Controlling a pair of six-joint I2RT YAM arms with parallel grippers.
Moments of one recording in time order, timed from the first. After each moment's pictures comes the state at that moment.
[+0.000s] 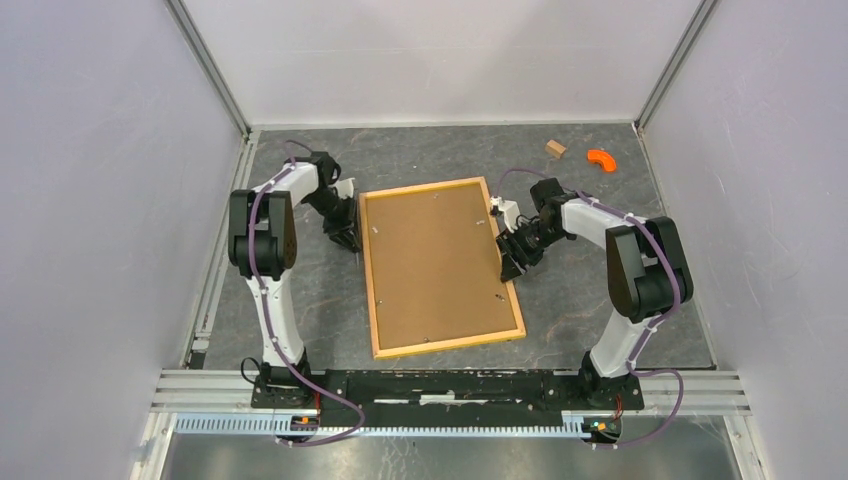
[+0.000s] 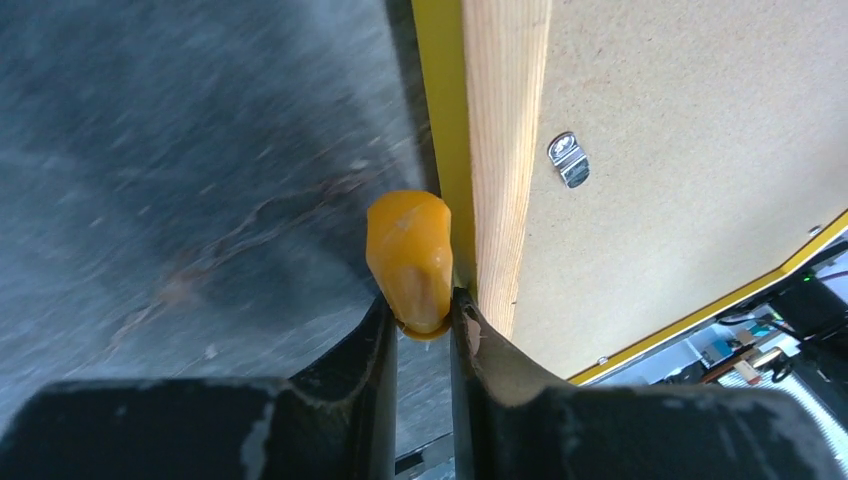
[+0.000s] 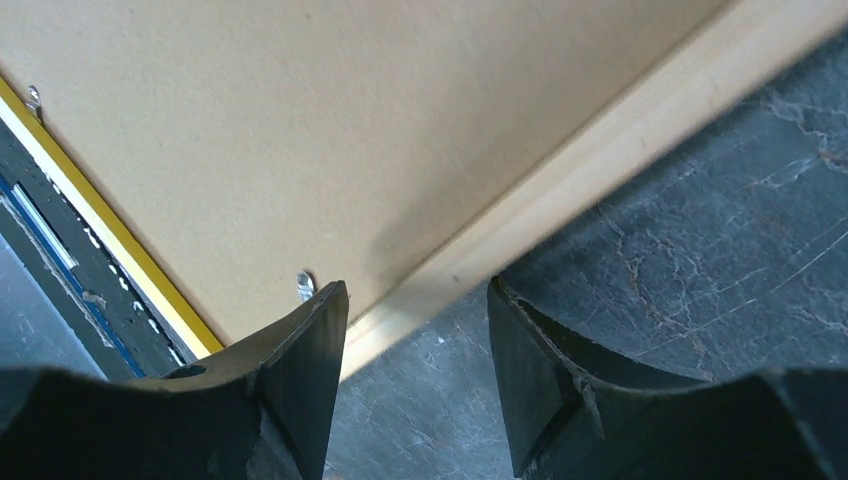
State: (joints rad) left arm -0.05 2.13 1.54 -1.02 0.42 -0.04; right arm 0.23 1.79 1.07 -0.70 -0.64 -0.52
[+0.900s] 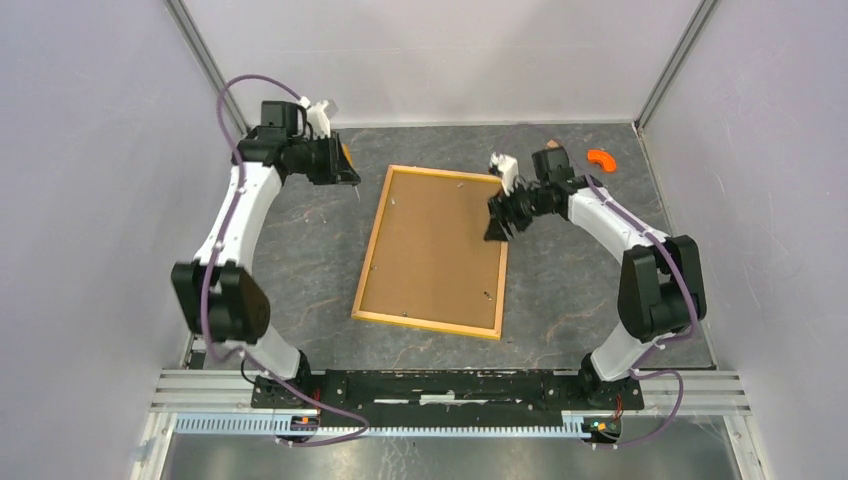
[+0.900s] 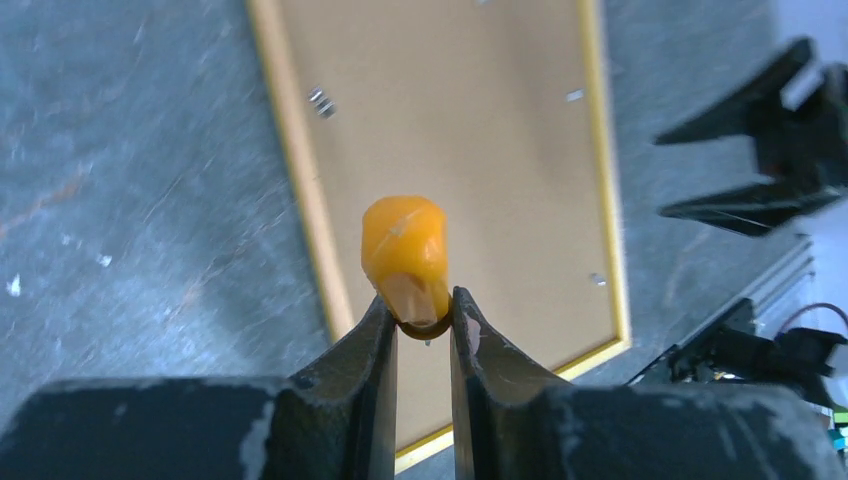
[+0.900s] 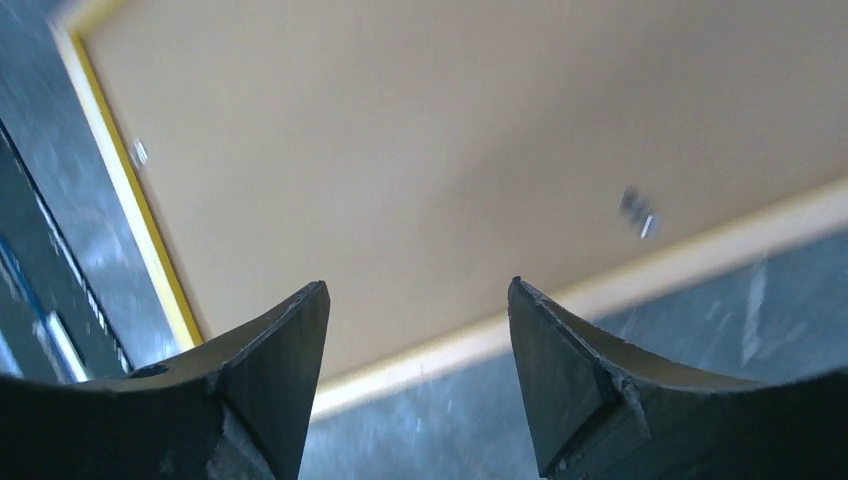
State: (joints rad) left arm -0.06 1.69 1.59 -0.83 0.52 -0.09; right arm 0.24 1.67 1.16 -0.58 -0.68 -0.40
